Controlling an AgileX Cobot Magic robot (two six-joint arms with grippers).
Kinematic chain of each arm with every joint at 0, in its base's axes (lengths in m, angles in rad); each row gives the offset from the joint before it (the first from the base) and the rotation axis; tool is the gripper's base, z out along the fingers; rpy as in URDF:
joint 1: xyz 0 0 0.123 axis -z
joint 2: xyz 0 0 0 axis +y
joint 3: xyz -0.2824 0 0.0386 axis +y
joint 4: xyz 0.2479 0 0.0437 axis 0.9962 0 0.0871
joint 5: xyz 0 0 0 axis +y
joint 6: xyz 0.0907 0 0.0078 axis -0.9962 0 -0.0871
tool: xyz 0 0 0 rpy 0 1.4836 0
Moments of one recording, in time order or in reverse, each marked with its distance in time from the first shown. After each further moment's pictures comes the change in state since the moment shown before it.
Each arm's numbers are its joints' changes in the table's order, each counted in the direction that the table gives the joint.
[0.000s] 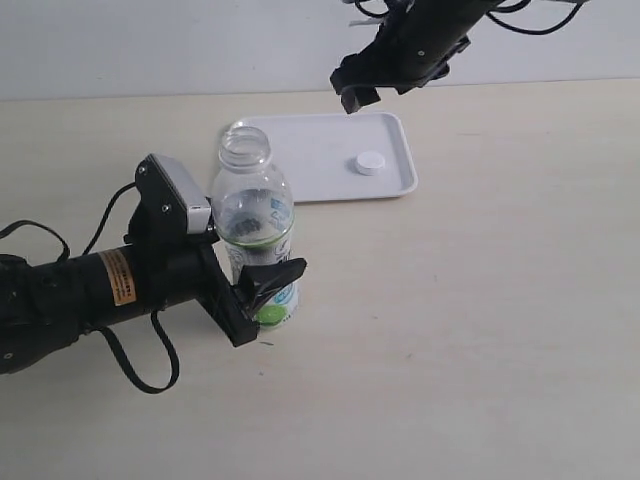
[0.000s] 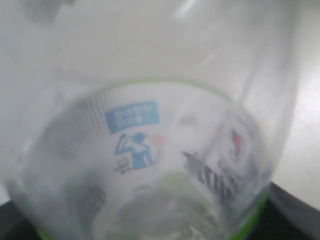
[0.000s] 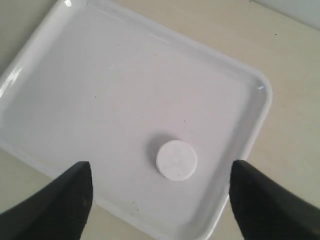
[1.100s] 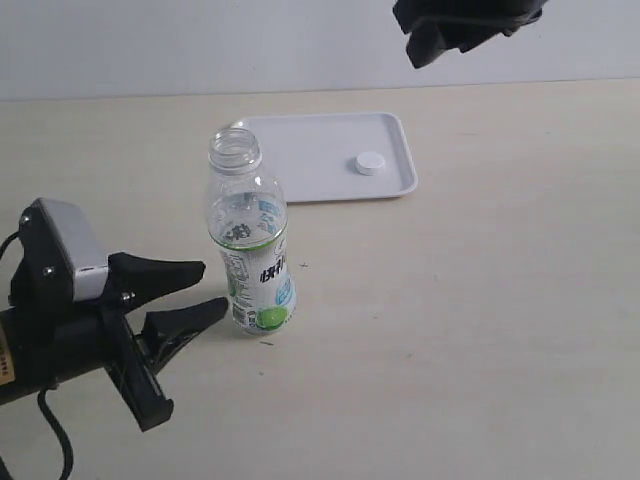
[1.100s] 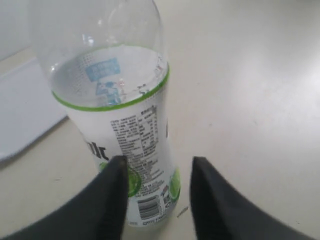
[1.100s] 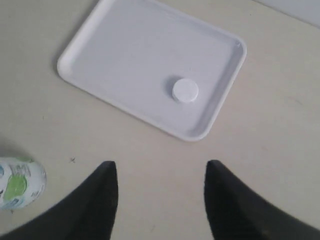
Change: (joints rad) left arm -0.049 -0.302 0.343 -0.016 0.012 -0.041; right arm 0.000 -0.503 0.322 -0.005 0.163 -0.040
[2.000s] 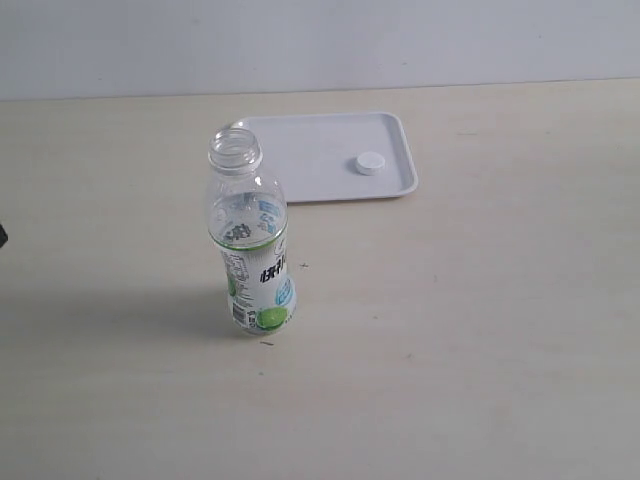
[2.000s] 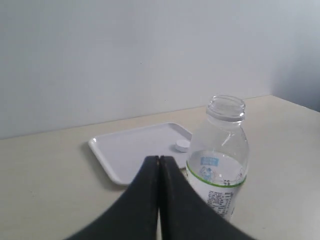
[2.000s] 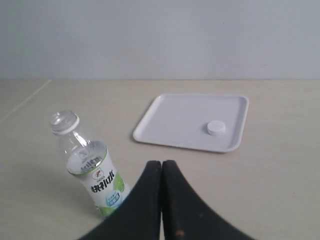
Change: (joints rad) left arm 0.000 -1.094 0.187 -0.317 0.630 0.289; right arm 0.000 -1.208 0.933 0.220 -0.376 -0.105
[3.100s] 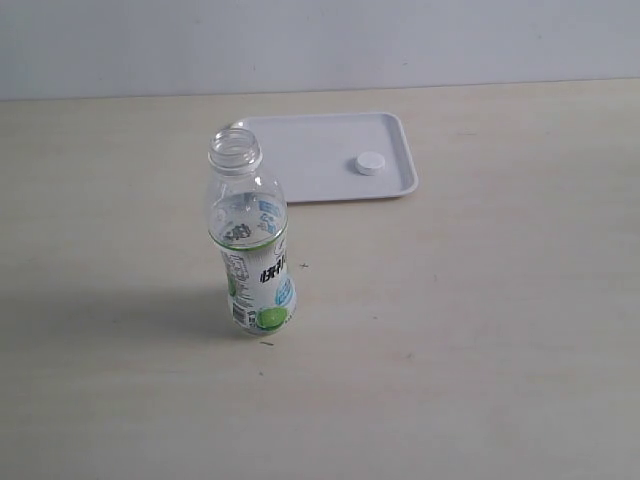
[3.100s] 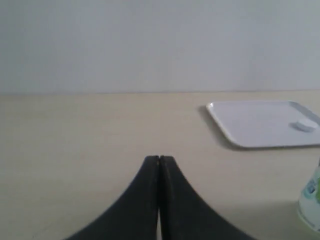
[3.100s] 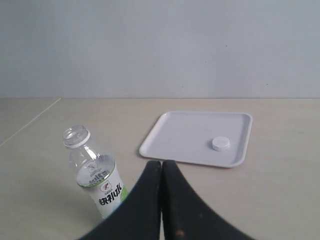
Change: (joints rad) left arm -0.245 -0.553 0.002 0.056 0.676 0.032; right arm 0.000 -0.063 0.000 0.006 -0.002 -0.010
